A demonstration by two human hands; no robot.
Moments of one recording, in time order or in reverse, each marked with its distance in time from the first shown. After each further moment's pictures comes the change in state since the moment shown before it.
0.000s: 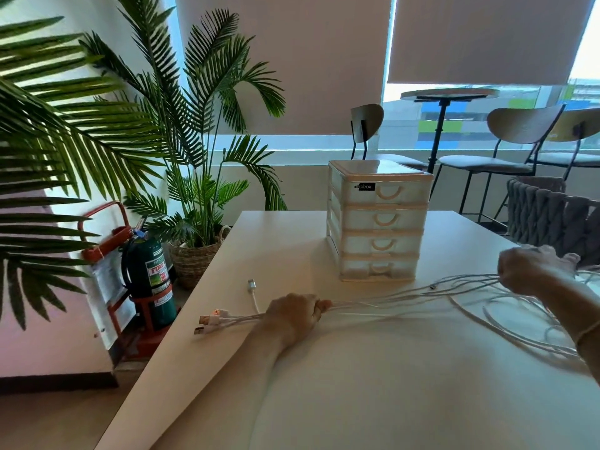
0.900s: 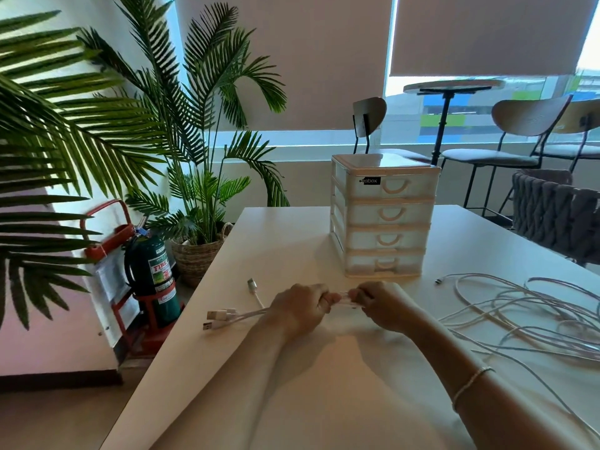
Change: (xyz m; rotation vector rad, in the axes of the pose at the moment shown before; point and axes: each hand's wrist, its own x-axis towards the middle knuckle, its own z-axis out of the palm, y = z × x) left_hand 0.000 -0.003 -0.006 -0.183 0.086 0.061; right_hand -0.075 -0.167 0.007 0.767 -0.148 -0.529
